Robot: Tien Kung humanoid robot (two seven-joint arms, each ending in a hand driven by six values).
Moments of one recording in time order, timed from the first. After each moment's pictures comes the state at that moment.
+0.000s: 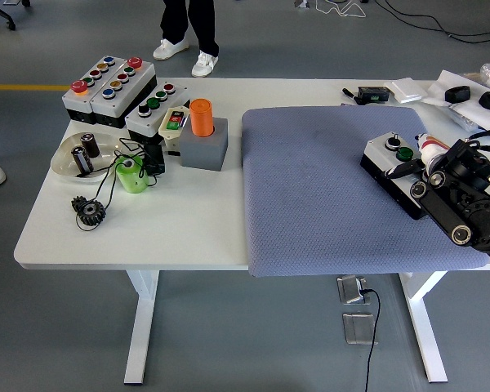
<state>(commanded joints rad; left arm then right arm) -0.16 0.01 -0.65 -0.18 -0.17 0.33 -0.10 0.93 -0.16 0.78 0.65 -1.63 -0.10 -0.65</state>
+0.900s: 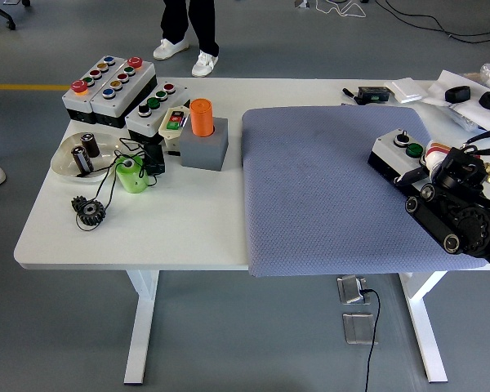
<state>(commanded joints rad) -0.14 0.01 -0.68 -0.18 -0.12 0.34 -0.09 0.95 -0.16 0.60 0.56 -1.68 -0.19 -0.65</state>
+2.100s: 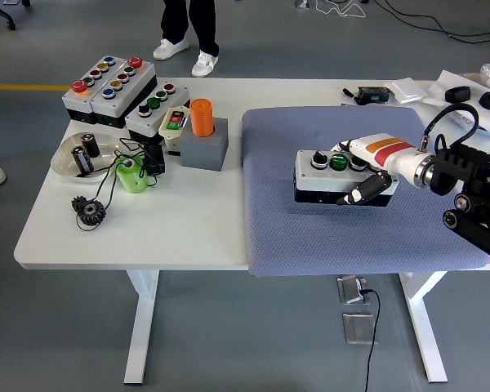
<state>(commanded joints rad) -0.14 0.01 -0.69 -0.18 -0.12 0.34 -0.09 1.04 -0.42 0.18 0.86 -1.55 -0.13 0.19</state>
